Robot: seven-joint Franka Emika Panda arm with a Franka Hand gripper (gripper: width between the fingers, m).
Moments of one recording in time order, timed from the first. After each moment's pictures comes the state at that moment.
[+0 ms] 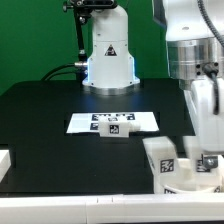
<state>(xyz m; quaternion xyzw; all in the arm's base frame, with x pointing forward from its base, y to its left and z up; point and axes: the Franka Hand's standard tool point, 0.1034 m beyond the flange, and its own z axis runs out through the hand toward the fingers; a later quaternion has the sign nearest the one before) 0.632 0.109 0.068 -0.69 0.72 0.02 0.06</state>
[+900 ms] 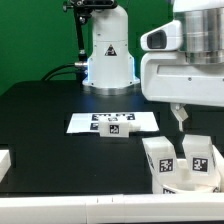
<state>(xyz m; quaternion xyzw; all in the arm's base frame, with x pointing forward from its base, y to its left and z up) 0.633 0.111 0.103 -0.97 0.23 -0.02 0.05</state>
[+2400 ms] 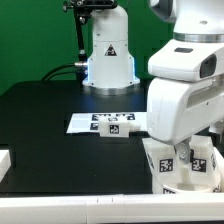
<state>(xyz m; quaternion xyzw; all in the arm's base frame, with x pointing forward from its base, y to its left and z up) 0.628 0.099 0.072 -0.93 -0.38 -0.01 -0.01</state>
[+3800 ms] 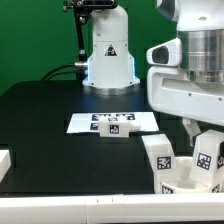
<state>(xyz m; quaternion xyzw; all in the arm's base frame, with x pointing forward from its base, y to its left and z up) 0.633 0.117 0.077 -0.85 0.53 0.00 0.05</state>
